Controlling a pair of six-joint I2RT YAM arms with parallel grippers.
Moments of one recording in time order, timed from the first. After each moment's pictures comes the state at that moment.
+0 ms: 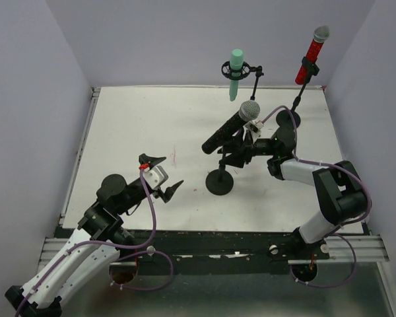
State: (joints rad) left arm -0.65 0.43 0.50 -0.13 0.24 0.26; right arm 0.34 1.61 0.70 1.11 -1.27 0.36
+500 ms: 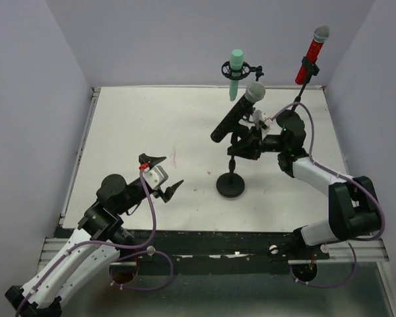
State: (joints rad) left arm -0.65 0.43 0.50 -0.12 0.24 0.26; right arm 0.29 1.48 0.72 0.82 -1.27 0.17
